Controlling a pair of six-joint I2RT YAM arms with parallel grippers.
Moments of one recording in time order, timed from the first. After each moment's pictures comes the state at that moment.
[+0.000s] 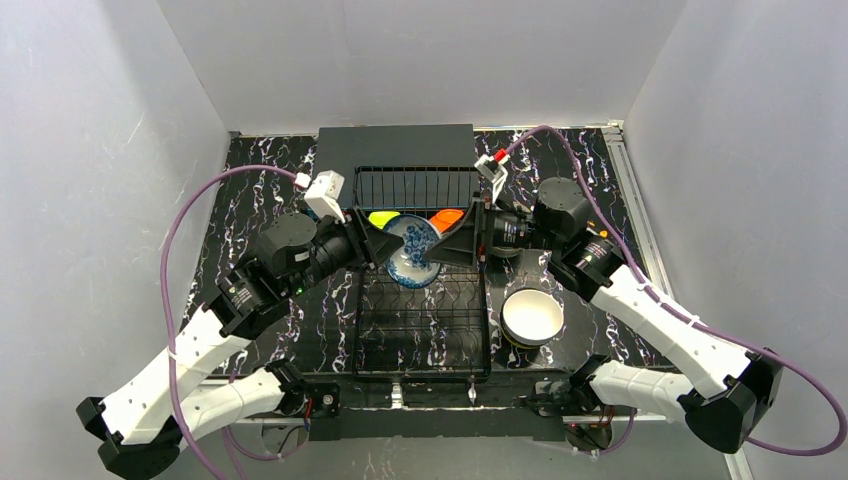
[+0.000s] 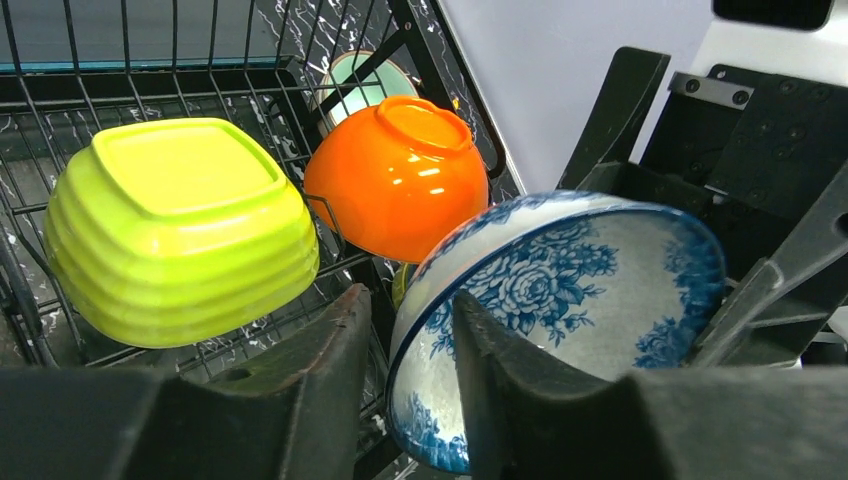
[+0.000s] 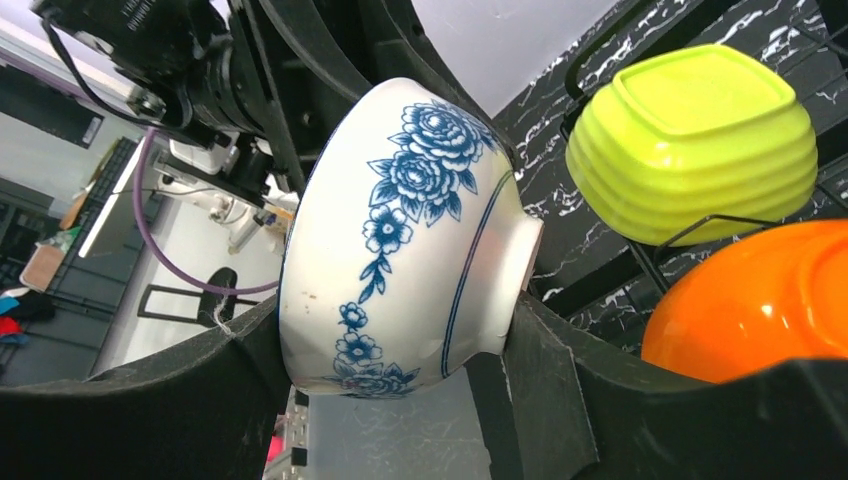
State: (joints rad) left arm -0.81 0.84 1.09 -0.51 -0.05 -0.69; right arm 0.76 1.07 1.05 0.00 -0.72 0.79
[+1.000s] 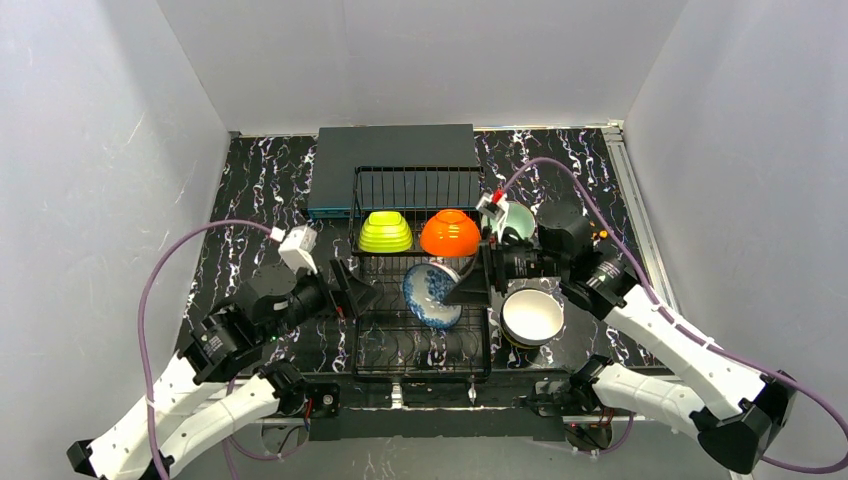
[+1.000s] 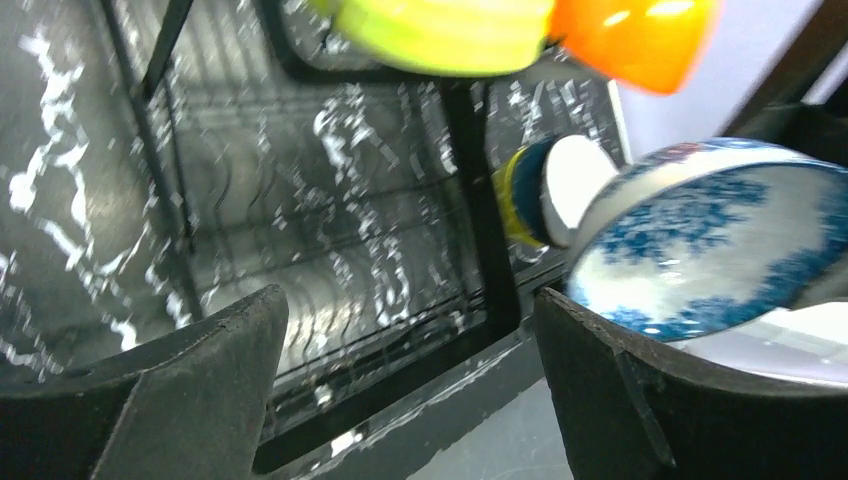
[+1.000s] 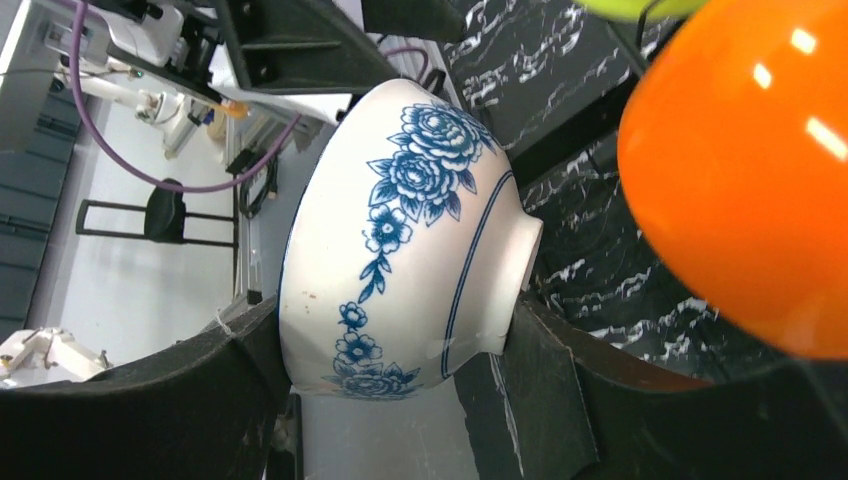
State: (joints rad) left arm -0.81 0.54 0.87 -0.75 -0.10 -0.75; right arm 0.76 0.95 0.94 -0.29 -0.77 0.55
